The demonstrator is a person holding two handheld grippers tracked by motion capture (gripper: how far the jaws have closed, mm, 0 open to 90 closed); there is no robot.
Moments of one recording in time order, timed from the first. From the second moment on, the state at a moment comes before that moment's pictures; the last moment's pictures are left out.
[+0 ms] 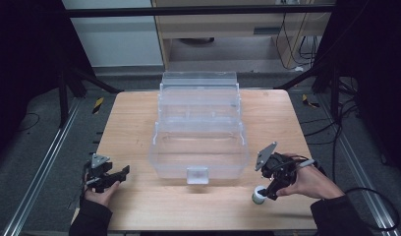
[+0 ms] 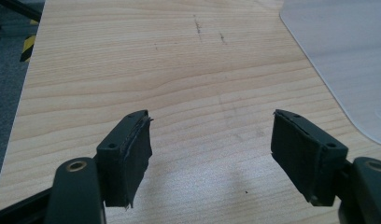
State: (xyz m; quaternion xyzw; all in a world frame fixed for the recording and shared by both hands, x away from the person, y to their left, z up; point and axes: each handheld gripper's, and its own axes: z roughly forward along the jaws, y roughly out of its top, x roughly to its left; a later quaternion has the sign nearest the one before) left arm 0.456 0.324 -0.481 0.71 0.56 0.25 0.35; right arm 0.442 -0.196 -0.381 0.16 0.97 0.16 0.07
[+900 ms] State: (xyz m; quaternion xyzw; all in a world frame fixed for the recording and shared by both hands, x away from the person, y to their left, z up) left arm 0.456 0.323 -0.482 0.71 0.56 0.25 0.34; right arm 0.440 -0.192 -0.418 0.14 0.98 0.11 0.05
